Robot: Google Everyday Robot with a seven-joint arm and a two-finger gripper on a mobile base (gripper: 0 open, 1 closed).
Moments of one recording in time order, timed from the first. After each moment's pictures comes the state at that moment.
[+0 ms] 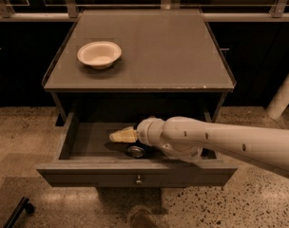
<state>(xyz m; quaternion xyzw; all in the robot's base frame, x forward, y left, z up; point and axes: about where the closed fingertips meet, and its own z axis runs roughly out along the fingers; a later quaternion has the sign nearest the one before) 0.623 0.022 0.627 -0.23 0.85 0.21 0.43</state>
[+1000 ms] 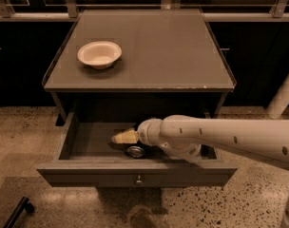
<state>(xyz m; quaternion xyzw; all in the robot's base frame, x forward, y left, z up) 0.627 0.015 0.611 -0.23 0.86 0.19 0.41</state>
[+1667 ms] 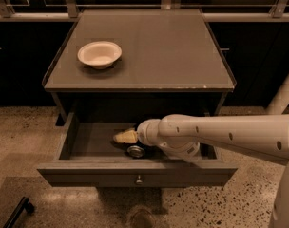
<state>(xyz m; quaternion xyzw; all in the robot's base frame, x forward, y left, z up) 0.628 0.006 0.602 -0.23 0.87 0.17 0.40</state>
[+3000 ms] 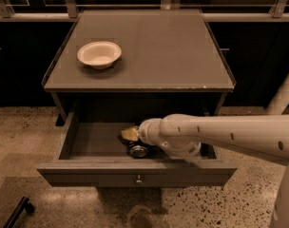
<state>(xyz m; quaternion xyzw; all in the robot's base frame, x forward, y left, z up) 0.628 0.006 0.602 -0.23 0.87 0.17 0.40</state>
